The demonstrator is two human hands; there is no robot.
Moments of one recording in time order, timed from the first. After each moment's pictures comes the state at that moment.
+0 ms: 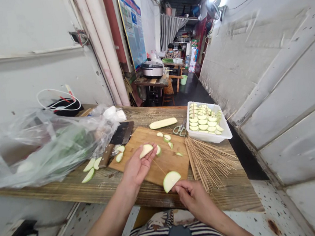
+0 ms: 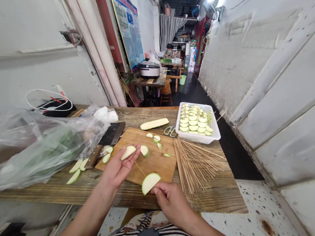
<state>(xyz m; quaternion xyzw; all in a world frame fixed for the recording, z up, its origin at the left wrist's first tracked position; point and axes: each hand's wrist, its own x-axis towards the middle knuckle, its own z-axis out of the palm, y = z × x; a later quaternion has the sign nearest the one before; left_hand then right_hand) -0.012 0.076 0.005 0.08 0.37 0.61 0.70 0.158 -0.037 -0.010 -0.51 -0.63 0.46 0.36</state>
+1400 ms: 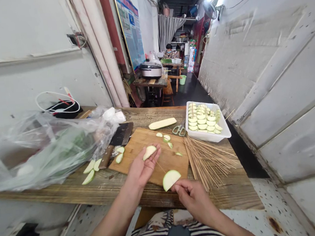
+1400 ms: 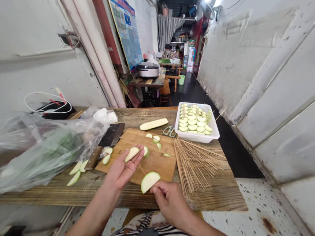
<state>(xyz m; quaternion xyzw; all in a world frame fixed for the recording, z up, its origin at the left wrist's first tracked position) -0.003 0.070 0.005 0.06 0.35 0.58 0.73 0.154 -0.039 -0.007 -0.52 -0.63 0.43 0.38</state>
